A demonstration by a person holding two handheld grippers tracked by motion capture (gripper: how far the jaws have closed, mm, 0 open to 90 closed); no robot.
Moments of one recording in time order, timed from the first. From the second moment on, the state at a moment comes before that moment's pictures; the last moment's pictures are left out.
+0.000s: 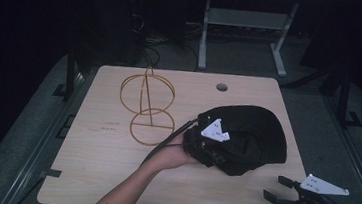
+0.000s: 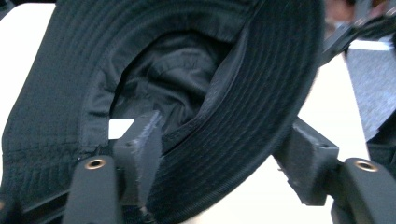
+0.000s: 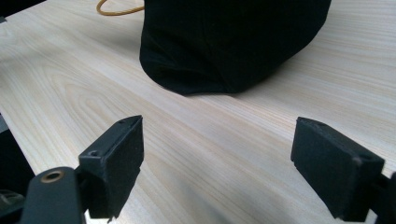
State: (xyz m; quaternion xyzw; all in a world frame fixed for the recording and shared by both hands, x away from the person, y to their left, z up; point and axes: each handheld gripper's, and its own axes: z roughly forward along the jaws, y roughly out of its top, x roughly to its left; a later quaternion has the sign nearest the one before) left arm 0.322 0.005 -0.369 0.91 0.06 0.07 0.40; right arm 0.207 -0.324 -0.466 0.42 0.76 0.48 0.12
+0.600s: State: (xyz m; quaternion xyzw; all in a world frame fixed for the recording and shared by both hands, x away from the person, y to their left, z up) left arm 0.322 -0.010 -0.366 0.89 0.07 0.06 0.44; right arm 0.204 -0.316 -0.457 0.42 0.75 0.49 0.15
